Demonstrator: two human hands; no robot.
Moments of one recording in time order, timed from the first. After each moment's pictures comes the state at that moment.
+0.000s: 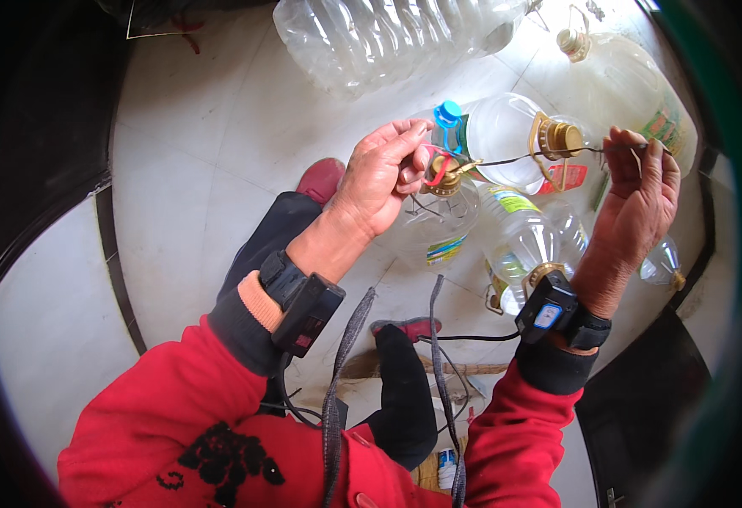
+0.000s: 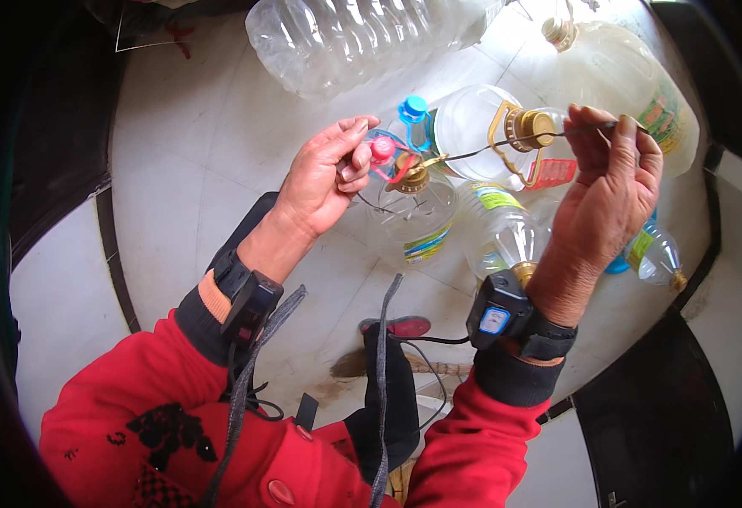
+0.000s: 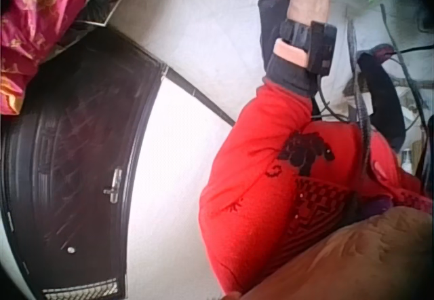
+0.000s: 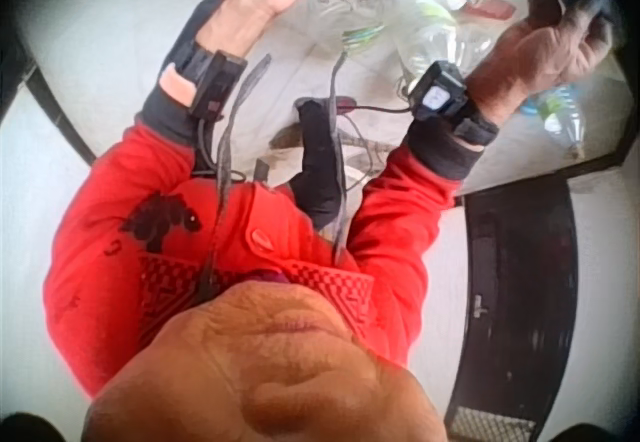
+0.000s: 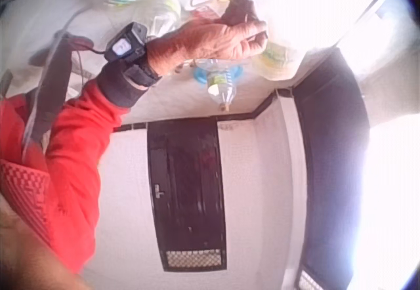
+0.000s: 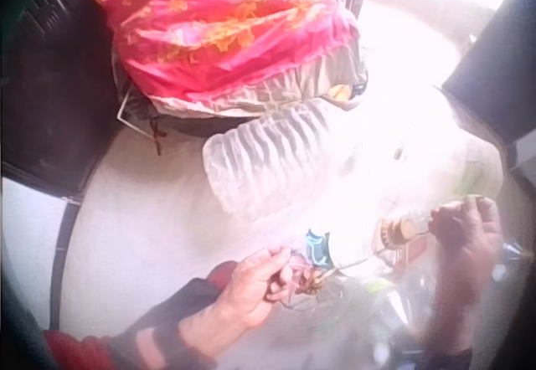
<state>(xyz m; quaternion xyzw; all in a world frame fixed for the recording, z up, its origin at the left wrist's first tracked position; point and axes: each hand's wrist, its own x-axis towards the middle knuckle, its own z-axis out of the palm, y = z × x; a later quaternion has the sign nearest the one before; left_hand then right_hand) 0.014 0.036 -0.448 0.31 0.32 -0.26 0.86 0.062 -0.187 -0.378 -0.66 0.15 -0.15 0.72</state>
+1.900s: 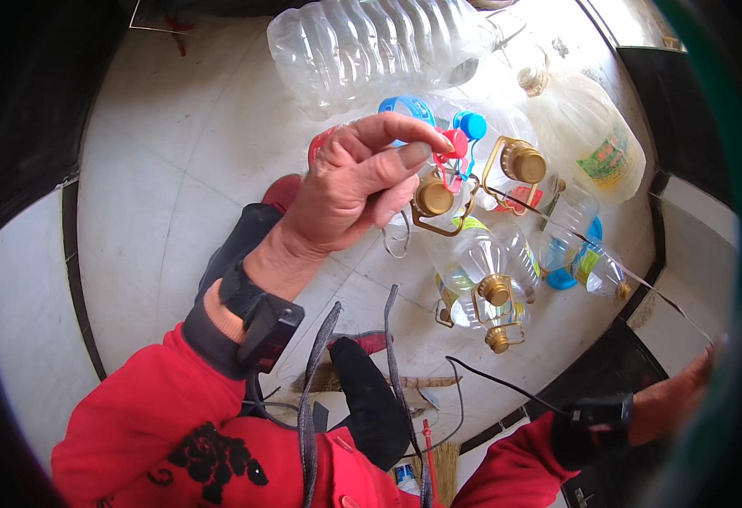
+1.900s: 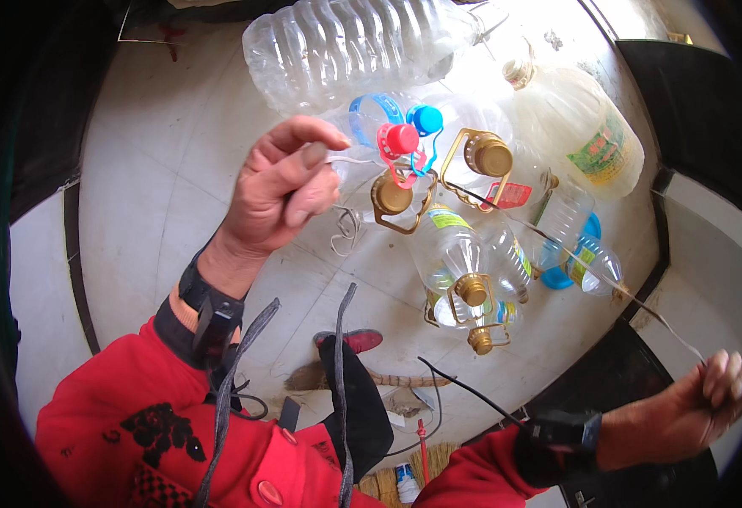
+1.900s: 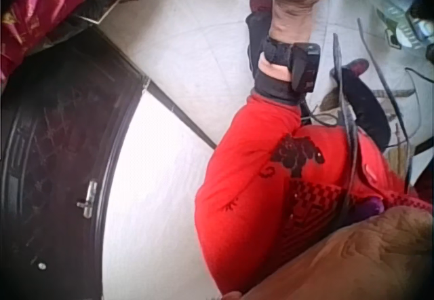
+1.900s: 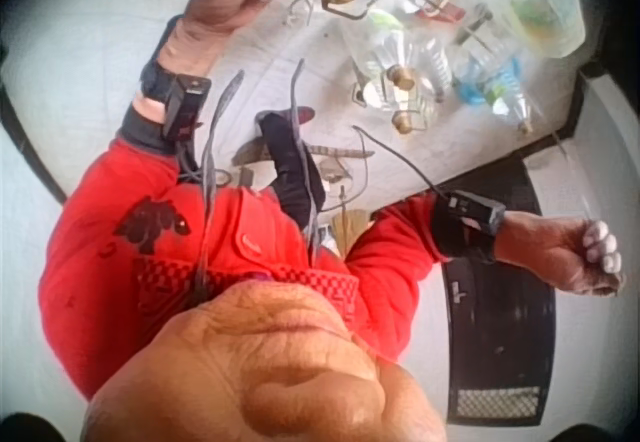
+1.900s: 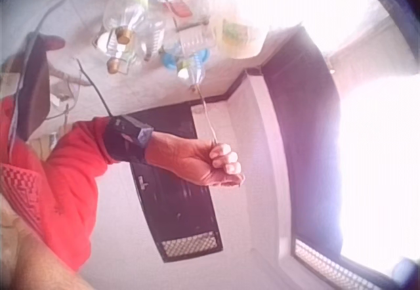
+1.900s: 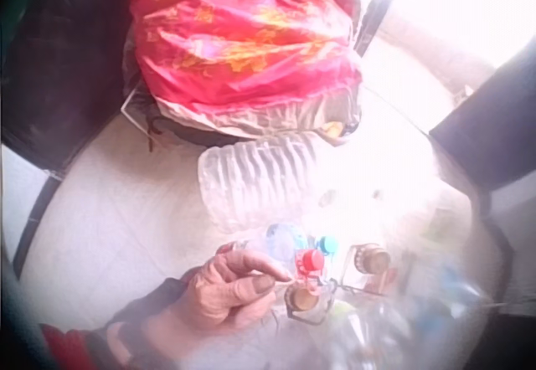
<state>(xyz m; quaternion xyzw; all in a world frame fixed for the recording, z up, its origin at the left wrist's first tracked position) 0.029 0.057 -0.372 0.31 0.03 -0.19 0.93 0.028 -0.265 -0.155 -0.73 0.02 -0.37 0.58</state>
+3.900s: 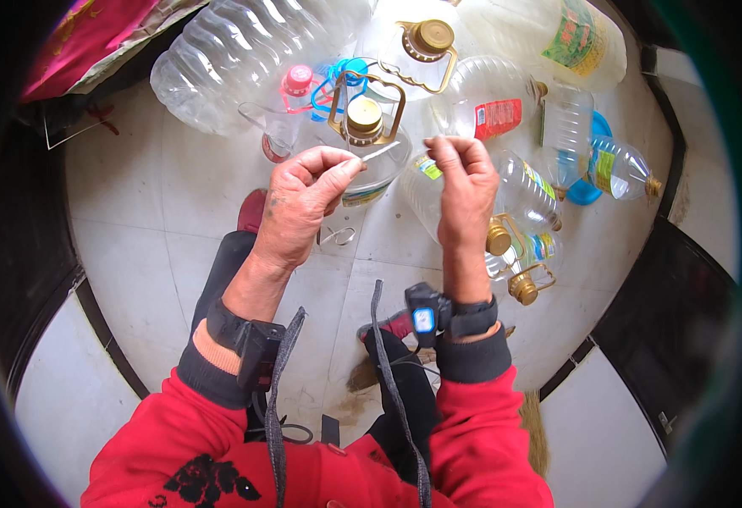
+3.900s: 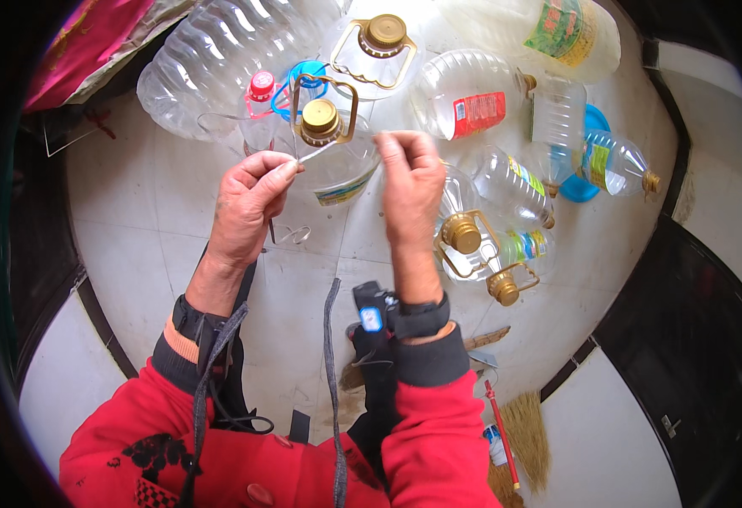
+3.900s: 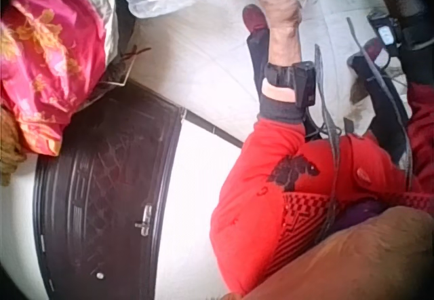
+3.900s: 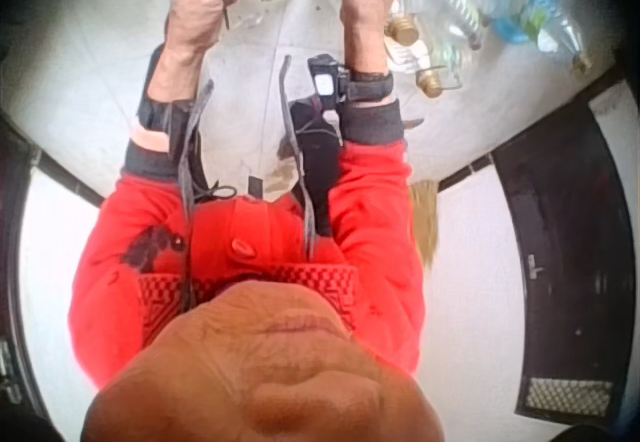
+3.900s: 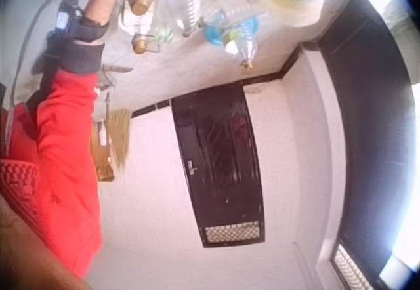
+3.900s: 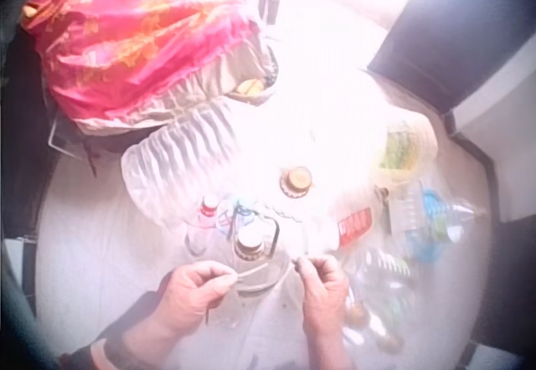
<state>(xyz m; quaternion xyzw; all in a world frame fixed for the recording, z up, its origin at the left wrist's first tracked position) 0.003 -0.004 -0.428 0.54 0.14 -0.32 0.77 -0.023 -0.175 -0.448 -0.70 0.29 -0.06 0.65</state>
